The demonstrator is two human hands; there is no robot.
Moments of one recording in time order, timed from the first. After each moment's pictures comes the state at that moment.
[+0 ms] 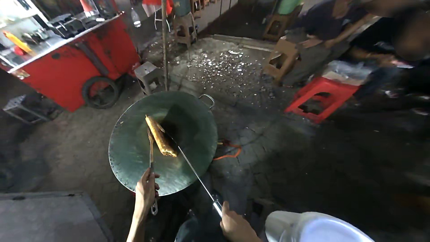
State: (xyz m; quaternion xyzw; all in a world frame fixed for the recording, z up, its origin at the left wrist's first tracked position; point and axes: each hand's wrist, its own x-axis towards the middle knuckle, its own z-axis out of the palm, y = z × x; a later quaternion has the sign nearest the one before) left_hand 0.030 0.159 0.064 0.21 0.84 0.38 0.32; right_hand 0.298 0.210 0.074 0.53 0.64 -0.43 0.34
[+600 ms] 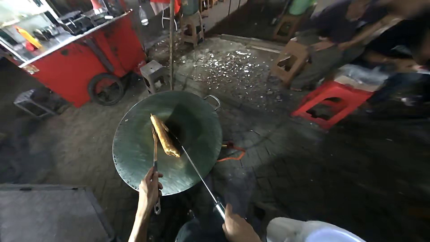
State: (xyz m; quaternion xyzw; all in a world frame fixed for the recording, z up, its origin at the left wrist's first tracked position) left_hand 0.032 0.163 0.062 0.20 0.83 0.40 0.34; right_hand 0.298 0.215 0.075 0.54 0.64 -0.42 0.34
